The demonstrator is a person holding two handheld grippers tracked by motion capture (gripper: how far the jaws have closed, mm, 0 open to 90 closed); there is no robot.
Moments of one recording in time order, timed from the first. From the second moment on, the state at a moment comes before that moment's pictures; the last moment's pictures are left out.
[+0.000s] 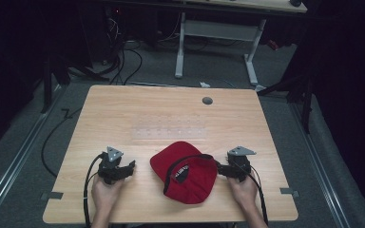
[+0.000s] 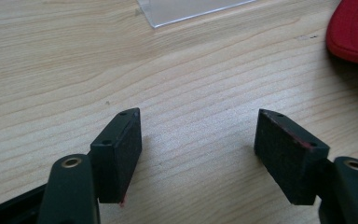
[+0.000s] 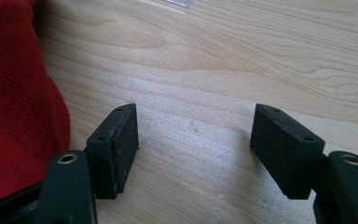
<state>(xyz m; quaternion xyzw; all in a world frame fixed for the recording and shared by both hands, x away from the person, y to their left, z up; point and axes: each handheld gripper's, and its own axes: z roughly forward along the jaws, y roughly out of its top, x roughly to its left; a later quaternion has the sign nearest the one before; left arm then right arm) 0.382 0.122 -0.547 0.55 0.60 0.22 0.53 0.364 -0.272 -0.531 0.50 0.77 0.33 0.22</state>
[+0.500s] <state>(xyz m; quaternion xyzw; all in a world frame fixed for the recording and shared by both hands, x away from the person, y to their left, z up) 0.383 0.122 -0.547 0.55 0.61 0.23 0.53 0.365 -0.272 -0.531 0.49 0.78 0.32 0.22</state>
